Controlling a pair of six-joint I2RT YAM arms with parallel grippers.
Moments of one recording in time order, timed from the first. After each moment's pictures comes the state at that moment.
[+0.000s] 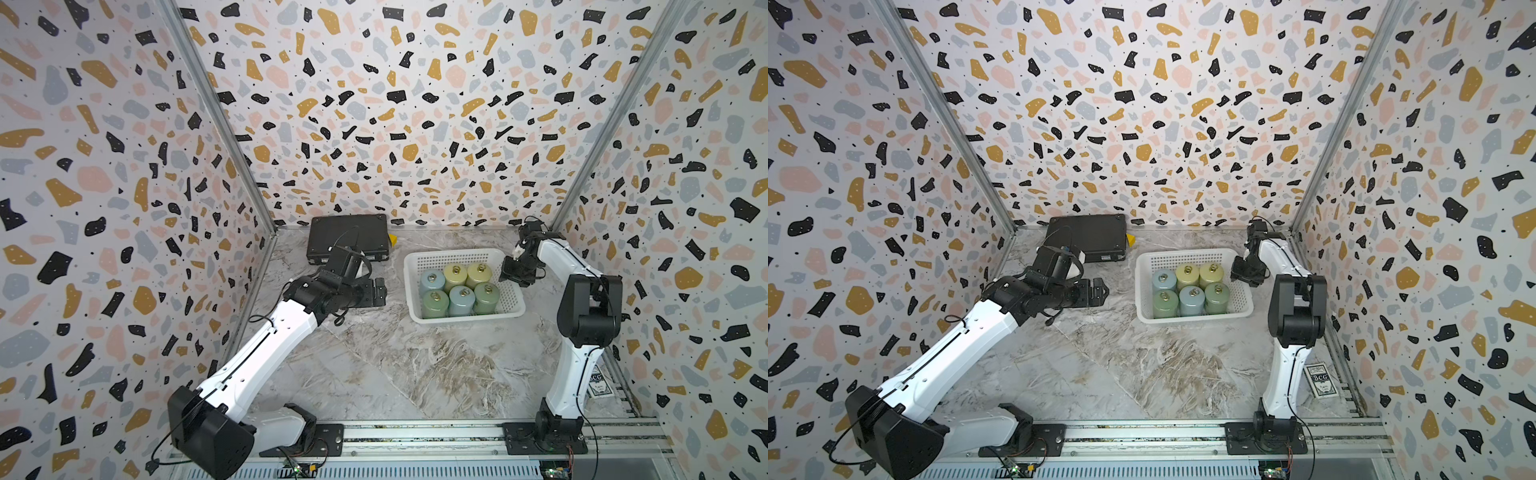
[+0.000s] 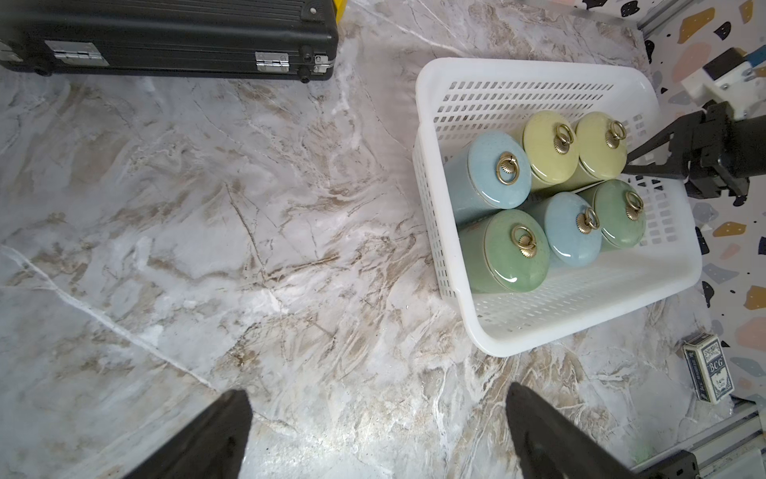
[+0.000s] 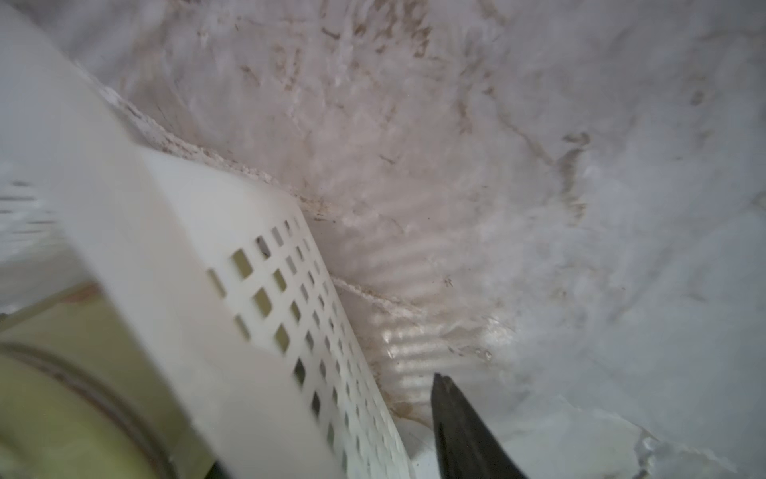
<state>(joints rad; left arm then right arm) -0.49 1.26 1.21 -0.83 0.04 -0.45 0.00 2.05 1.68 -0.98 -0.17 0.30</state>
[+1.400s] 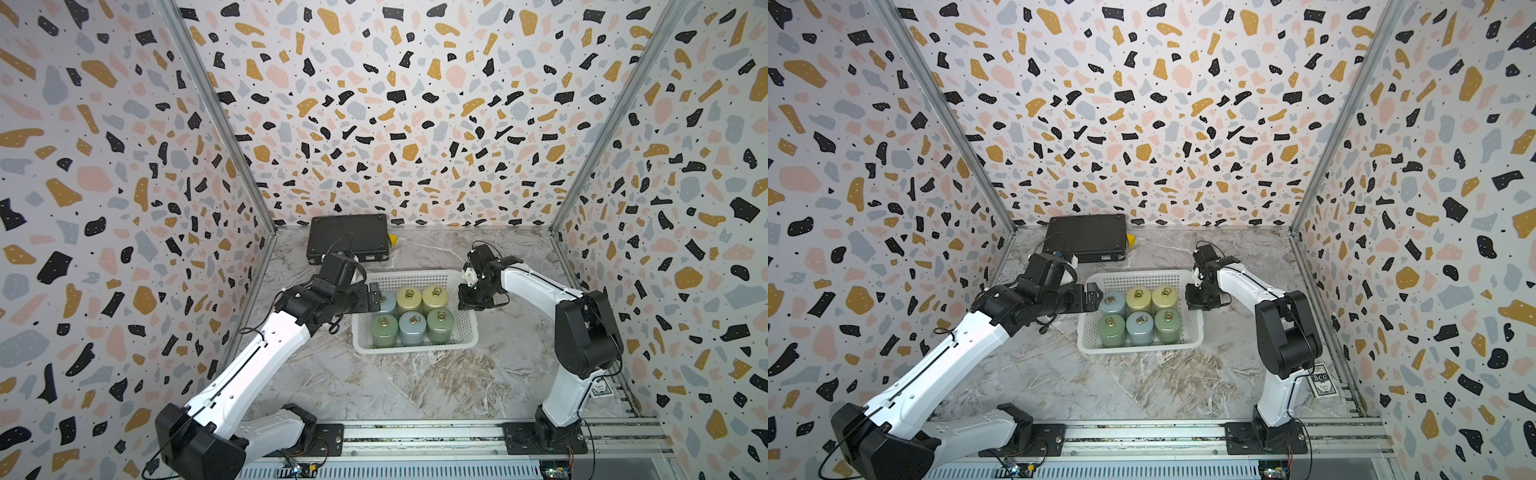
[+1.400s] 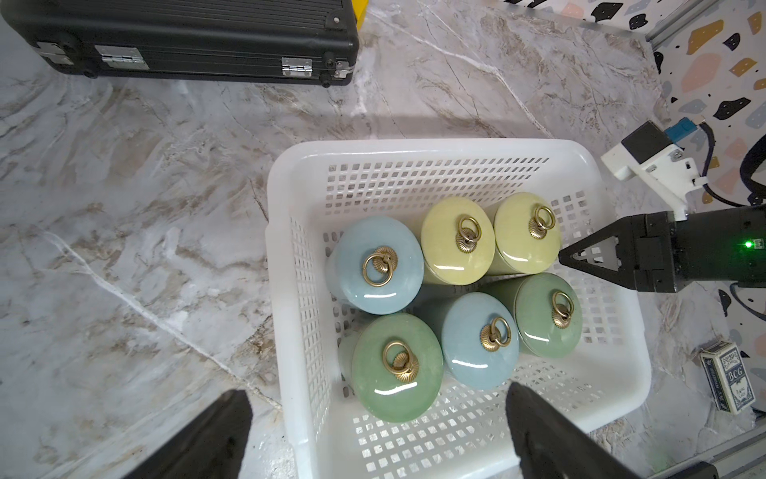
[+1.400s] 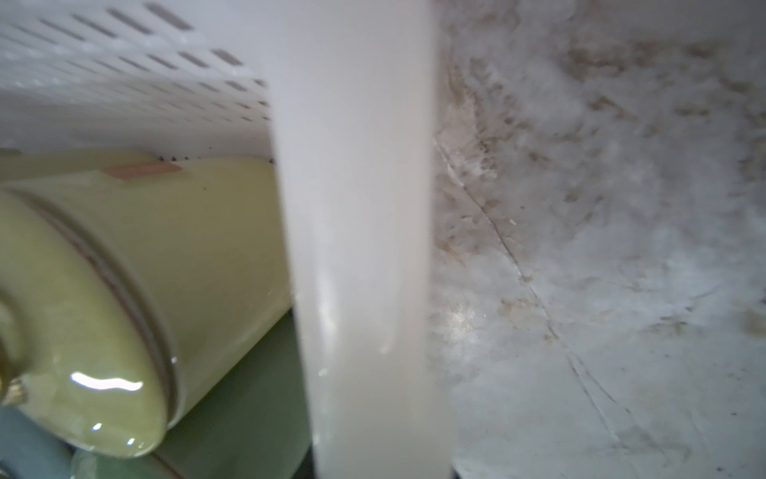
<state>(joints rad) -0.49 1.17 1.15 -0.83 0.00 -0.46 0.38 1.82 1.34 -0.84 -0.27 0.33</state>
